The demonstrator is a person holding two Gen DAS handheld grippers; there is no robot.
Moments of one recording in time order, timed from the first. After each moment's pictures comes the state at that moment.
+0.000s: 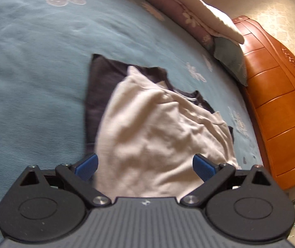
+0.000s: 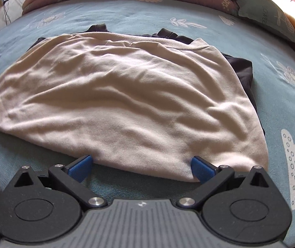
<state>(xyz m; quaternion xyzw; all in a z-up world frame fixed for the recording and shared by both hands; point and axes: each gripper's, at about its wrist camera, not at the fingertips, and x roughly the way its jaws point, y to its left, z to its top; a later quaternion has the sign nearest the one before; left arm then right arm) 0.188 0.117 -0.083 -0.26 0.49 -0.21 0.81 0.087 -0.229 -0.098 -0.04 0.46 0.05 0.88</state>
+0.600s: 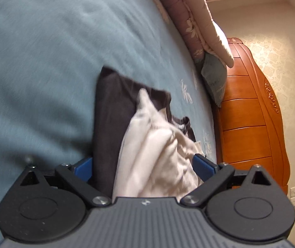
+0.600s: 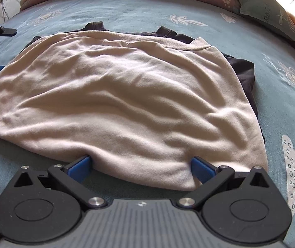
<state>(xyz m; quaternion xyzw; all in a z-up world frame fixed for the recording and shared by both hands) 0.290 0.143 -0.146 -0.40 0.49 -0.28 0.72 0.104 -0.232 -0.097 -0.04 0.48 0.05 0.88</state>
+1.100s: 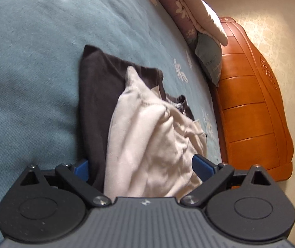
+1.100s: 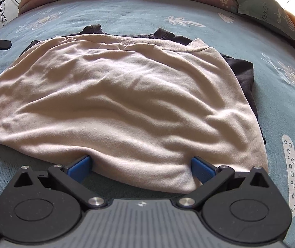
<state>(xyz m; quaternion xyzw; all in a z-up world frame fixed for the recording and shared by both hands) 0.282 0.129 -0.145 -0.37 0.50 -0.31 0.71 0.105 -0.233 -0.096 -0.03 0.47 0.04 0.88</state>
